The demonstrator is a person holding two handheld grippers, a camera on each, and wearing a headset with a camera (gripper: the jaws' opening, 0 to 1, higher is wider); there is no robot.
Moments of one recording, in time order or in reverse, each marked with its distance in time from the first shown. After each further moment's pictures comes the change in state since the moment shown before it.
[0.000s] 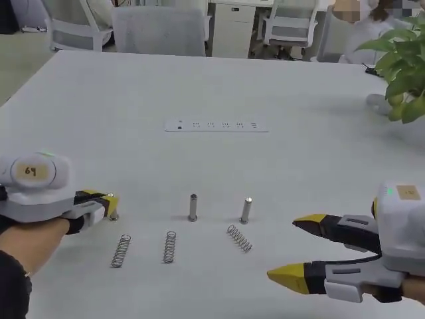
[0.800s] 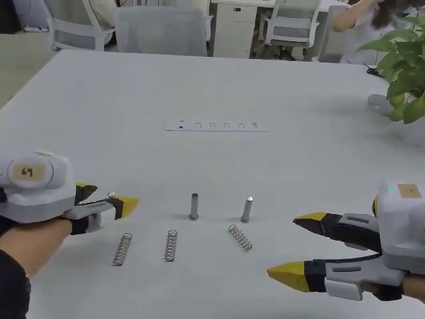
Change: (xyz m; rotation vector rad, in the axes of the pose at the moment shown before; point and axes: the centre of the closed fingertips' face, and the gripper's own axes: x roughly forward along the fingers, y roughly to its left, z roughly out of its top) left arm -0.004 -0.004 0.008 -0.036 -0.062 -0.011; right arm 0.000 0.002 0.002 -0.005 -0.004 -0.001
